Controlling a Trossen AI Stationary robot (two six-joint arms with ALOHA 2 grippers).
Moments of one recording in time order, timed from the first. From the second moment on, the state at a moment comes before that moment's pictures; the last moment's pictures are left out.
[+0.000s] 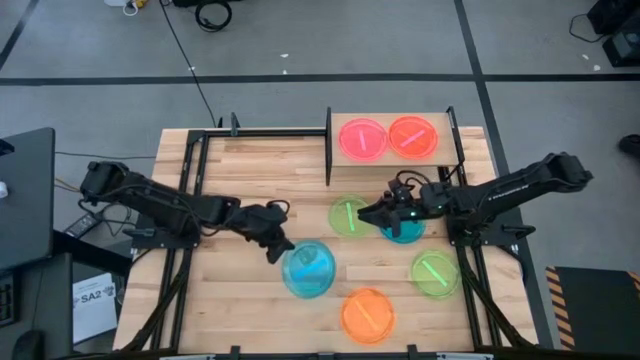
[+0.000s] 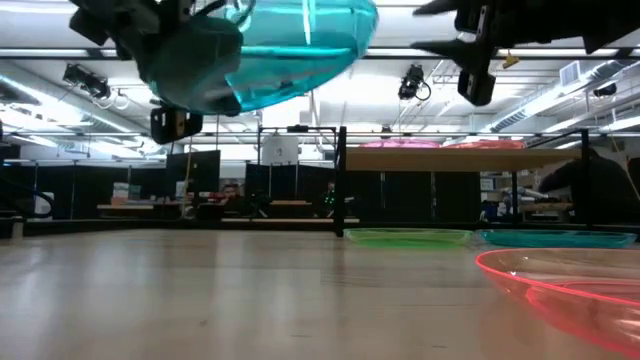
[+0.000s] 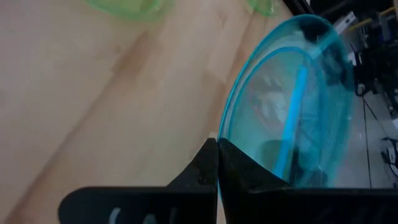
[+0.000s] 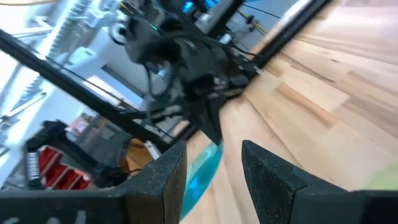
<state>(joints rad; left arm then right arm) -0.18 1.31 0.69 -0.01 0.06 -0.85 0.14 1.03 0.46 0.45 0.11 0.84</state>
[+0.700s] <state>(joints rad) -0.04 1.31 0.69 -0.01 0.07 -0.82 0.19 1.40 0.46 0.77 0.14 0.92</state>
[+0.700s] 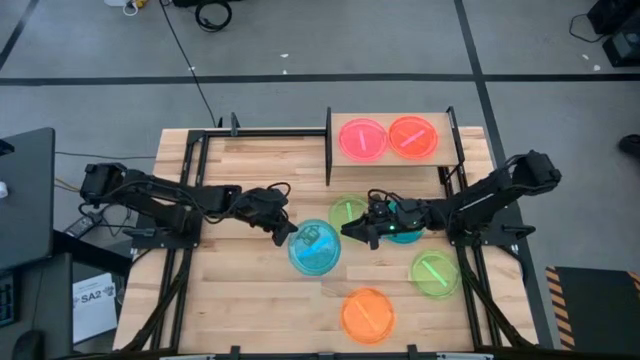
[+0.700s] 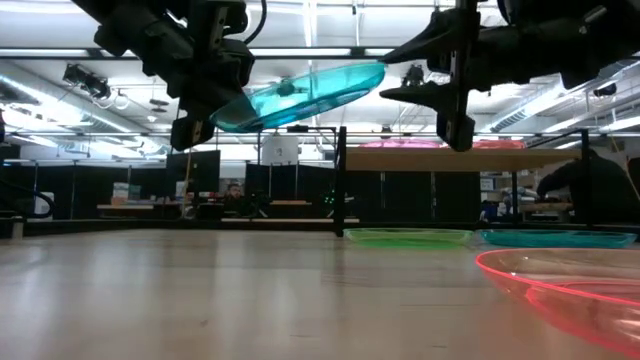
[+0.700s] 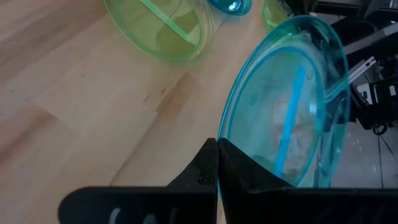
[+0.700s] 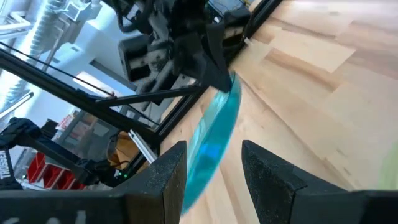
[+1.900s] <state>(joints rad) -0.04 1.31 0.69 -0.08 0.11 -0.93 0.21 1.54 0.54 0.68 0.14 1.00</state>
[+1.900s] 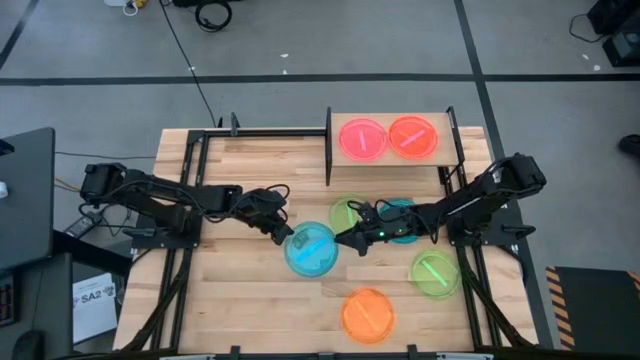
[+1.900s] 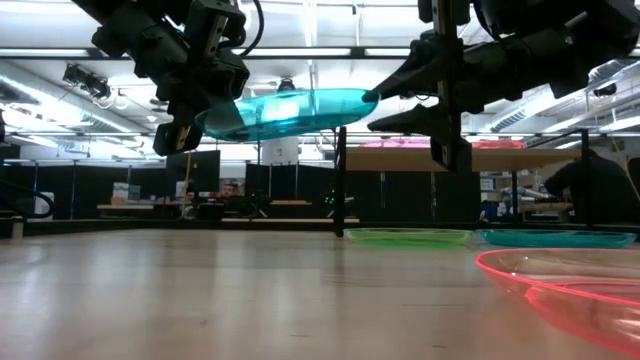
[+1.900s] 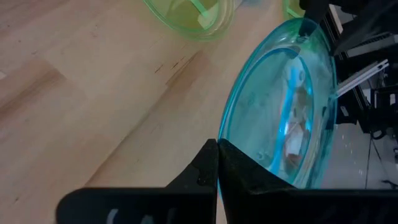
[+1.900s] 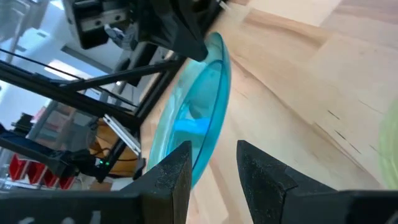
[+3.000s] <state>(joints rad) -0.04 1.31 0.69 -0.07 0.11 -0.93 0.21 1.54 0.54 0.64 0.13 0.99</state>
